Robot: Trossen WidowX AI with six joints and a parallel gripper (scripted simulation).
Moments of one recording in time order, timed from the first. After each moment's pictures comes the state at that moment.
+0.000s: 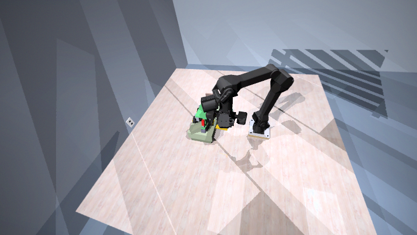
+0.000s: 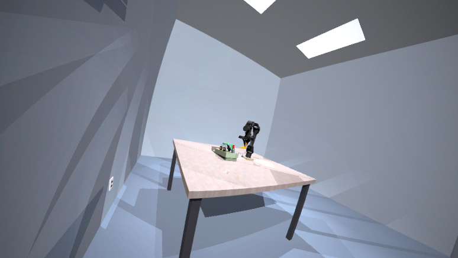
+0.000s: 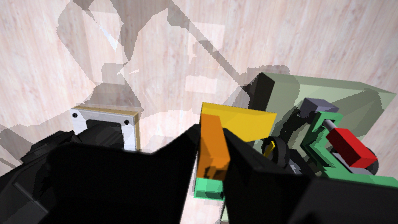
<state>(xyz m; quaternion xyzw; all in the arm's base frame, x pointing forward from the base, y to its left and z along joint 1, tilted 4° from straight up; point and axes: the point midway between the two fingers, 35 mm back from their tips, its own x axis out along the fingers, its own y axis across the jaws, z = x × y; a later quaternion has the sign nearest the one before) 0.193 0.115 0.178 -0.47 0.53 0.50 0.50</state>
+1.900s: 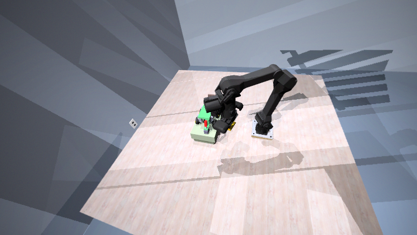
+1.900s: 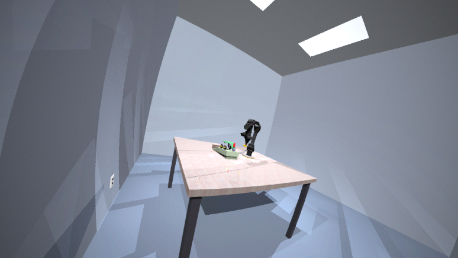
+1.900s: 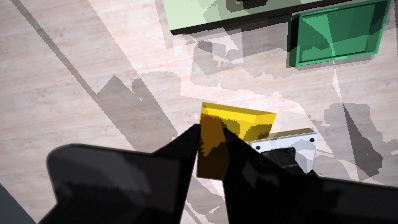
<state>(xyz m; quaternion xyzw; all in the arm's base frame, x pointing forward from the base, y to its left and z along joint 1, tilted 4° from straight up) 0.193 0.115 0.178 0.12 0.71 -0.12 0.68</state>
